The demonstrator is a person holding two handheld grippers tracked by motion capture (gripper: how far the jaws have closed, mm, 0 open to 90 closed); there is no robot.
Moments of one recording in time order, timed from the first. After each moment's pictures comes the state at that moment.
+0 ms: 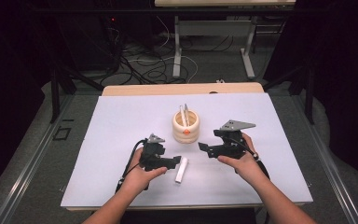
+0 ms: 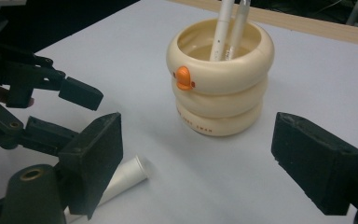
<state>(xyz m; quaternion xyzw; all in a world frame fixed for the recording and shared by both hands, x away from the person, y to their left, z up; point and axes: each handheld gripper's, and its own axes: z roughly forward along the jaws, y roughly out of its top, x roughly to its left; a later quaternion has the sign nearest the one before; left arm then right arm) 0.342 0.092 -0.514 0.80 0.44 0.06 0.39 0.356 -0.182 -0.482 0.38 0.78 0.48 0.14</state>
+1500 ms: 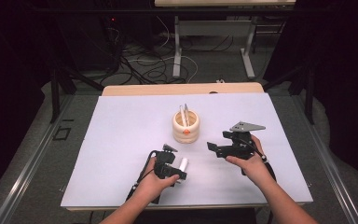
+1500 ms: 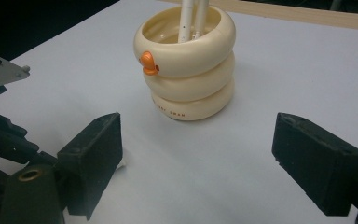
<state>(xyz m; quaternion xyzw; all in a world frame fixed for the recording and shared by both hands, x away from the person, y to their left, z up) 0.329 0.057 -0.535 0.80 0.53 -0.08 0.26 0.357 -0.208 -0.494 0.41 0.76 0.48 0.14</state>
